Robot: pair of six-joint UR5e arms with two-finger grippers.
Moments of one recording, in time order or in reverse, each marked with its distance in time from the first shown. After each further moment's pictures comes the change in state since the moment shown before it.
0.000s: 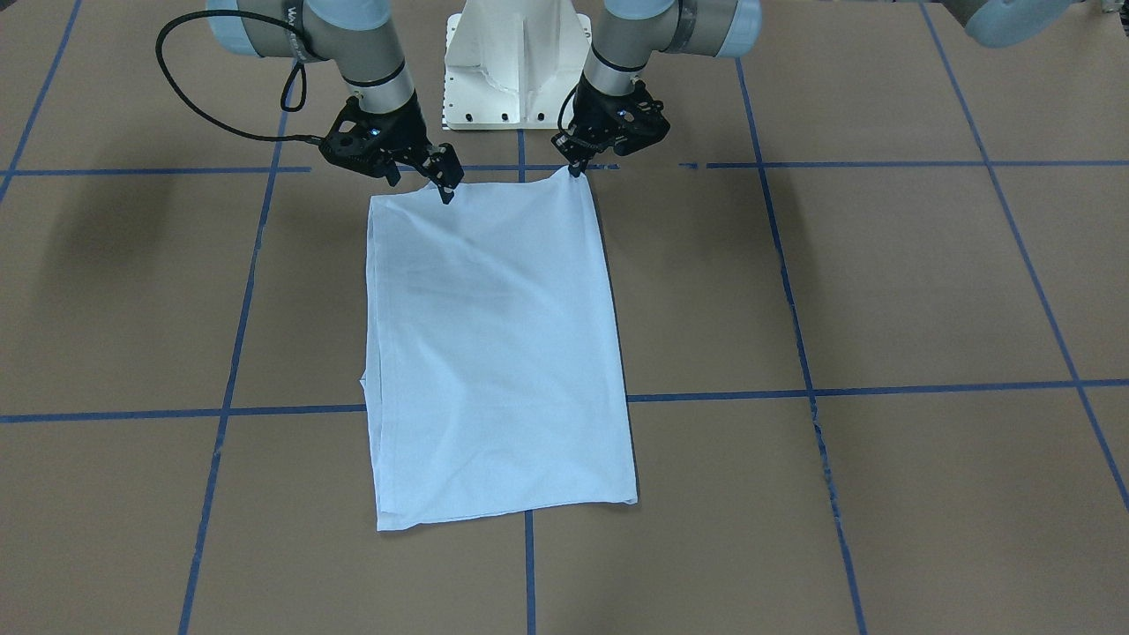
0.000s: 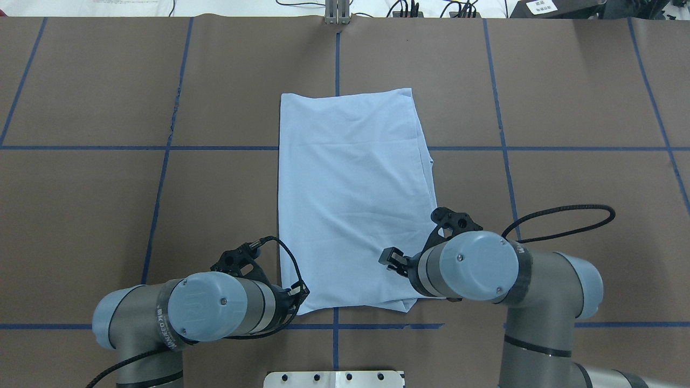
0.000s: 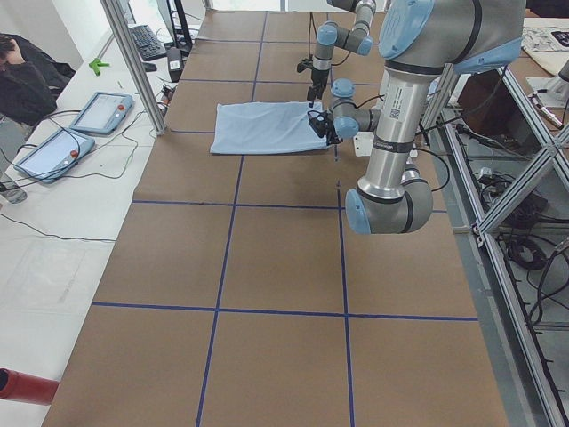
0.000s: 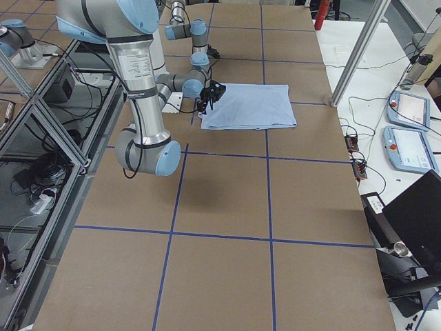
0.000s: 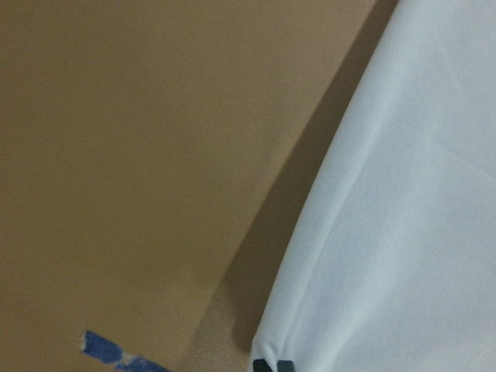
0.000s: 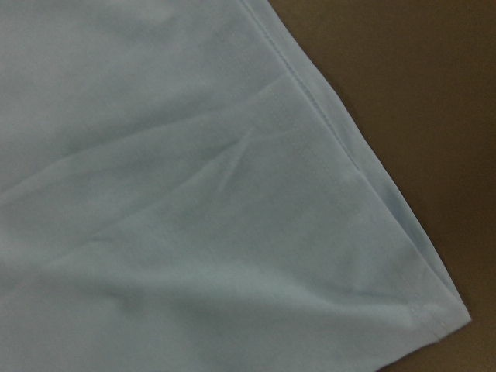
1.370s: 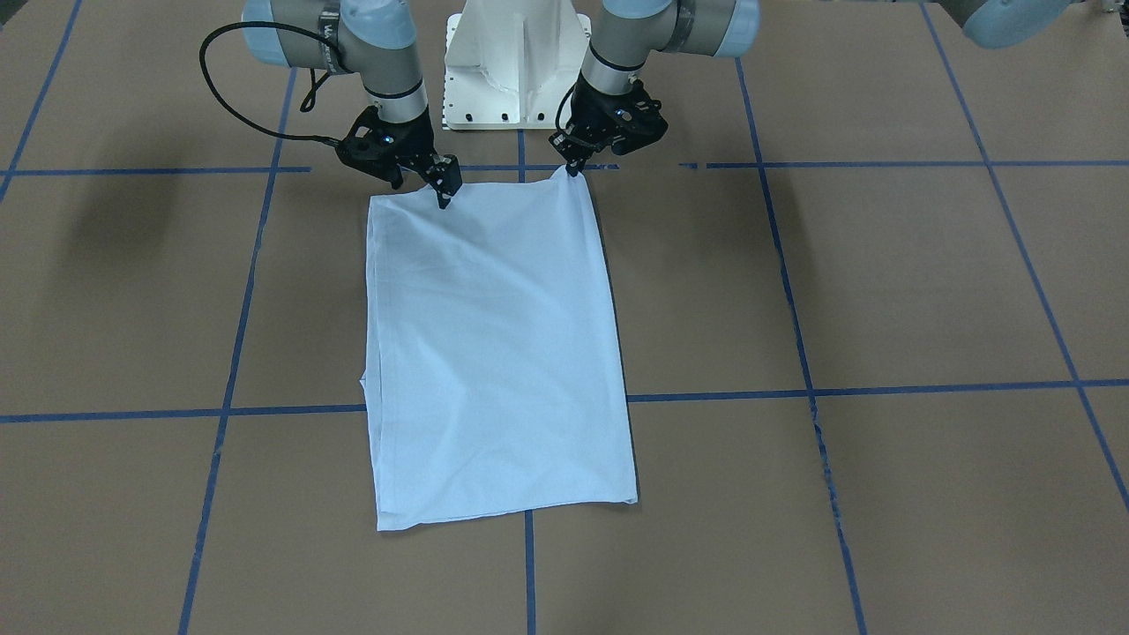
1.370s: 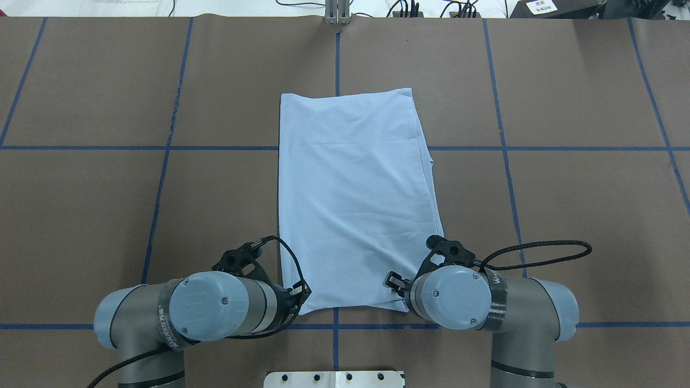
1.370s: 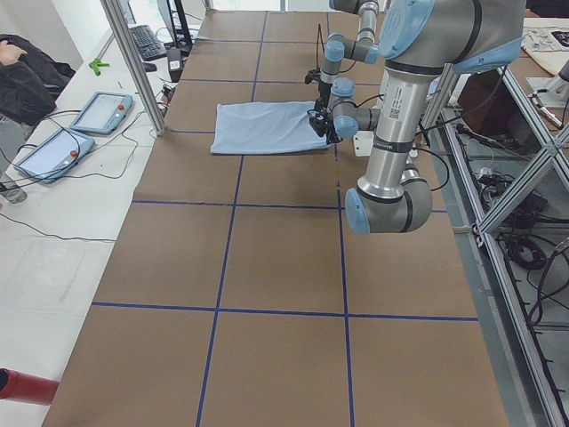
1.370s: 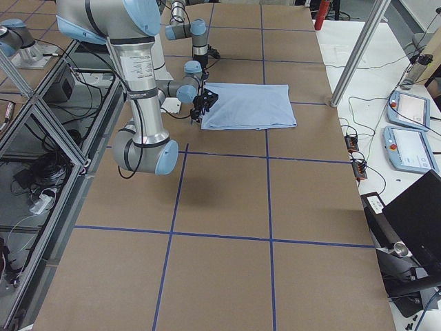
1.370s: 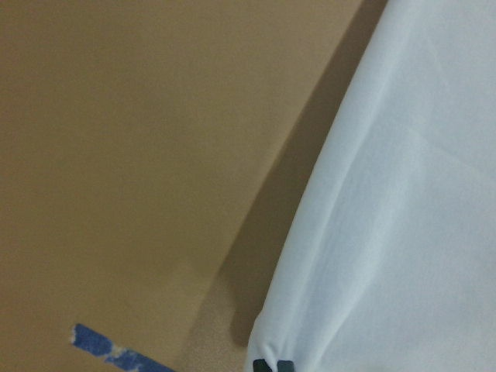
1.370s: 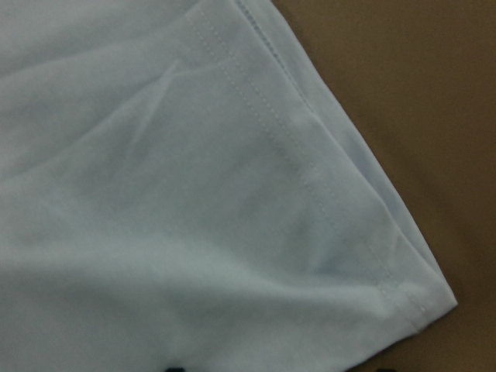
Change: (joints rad) left arm 0.000 -0.004 0.001 0.000 -0.001 0.000; right arm -0.060 0.004 -0.076 -0.007 -0.050 0.034
